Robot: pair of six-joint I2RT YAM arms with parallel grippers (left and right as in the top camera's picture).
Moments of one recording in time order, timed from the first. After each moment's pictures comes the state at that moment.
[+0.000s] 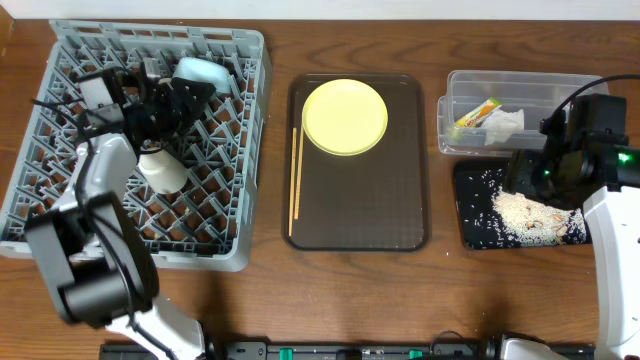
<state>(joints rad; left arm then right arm) 0.32 1.84 1.22 -0.20 0.90 -0.55 -0.16 1.36 1.25 -1.14 -0.10 0.18</state>
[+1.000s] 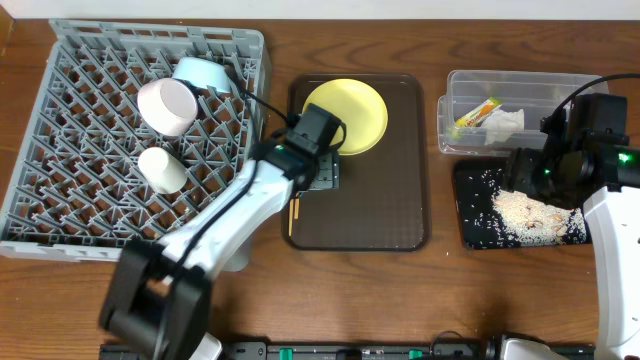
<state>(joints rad) -0.55 1.69 1.19 -0.68 -0.11 -0.53 -0.16 1.36 1.25 -1.13 -0.10 0.18</state>
